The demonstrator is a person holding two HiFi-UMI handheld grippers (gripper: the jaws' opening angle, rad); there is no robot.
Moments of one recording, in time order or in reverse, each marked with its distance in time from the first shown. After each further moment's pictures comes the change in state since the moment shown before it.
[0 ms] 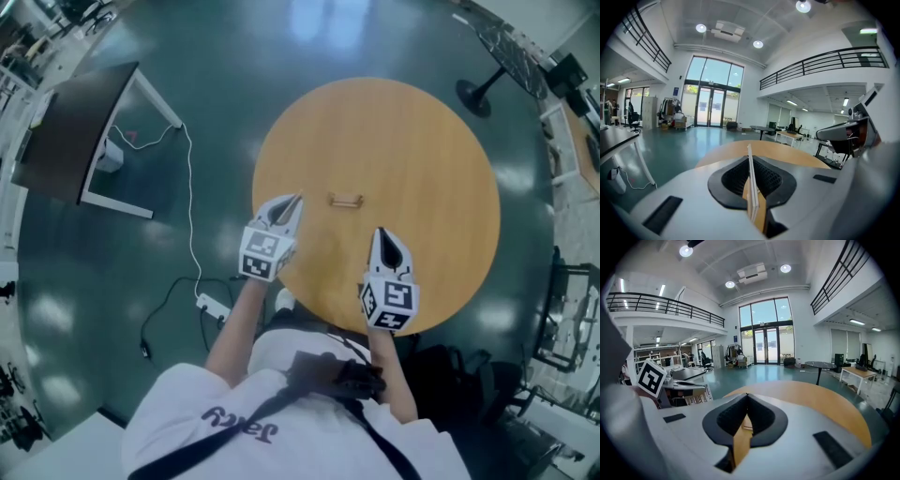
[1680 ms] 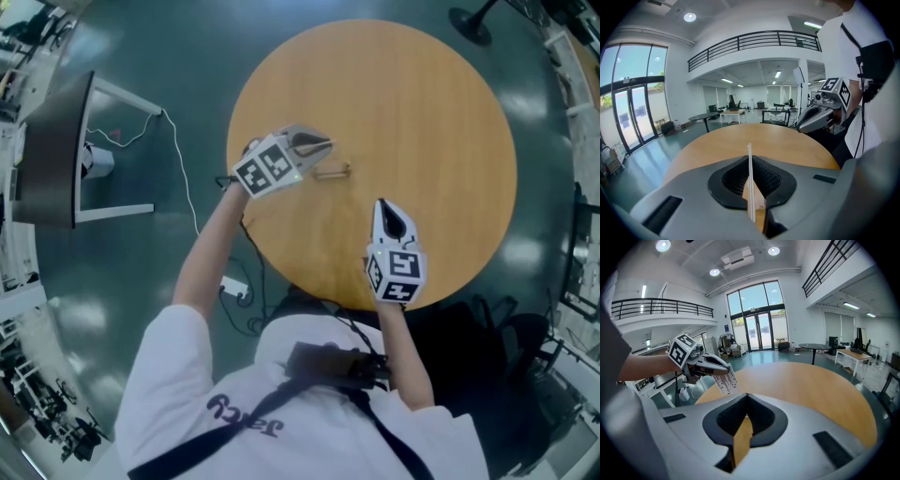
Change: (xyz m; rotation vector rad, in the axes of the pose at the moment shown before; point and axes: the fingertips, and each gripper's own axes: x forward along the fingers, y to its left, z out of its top) left arm 0.135 -0.070 0.010 0.556 0.253 -0.675; right arm 0.028 -0.050 -0.055 0.122 0.164 -0.030
